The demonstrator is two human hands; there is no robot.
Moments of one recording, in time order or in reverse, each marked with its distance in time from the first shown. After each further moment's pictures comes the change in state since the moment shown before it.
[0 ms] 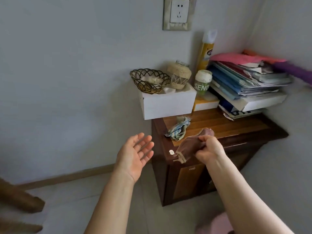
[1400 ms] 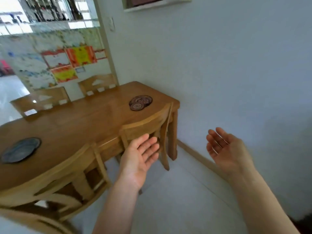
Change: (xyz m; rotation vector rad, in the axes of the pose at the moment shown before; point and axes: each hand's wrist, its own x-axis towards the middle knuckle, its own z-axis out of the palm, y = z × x) left_hand -0.290 0.087 -0.297 -0.352 0.797 0.668; right_hand -0.253 0.312 0.163 -0.554 -0.954 0.355
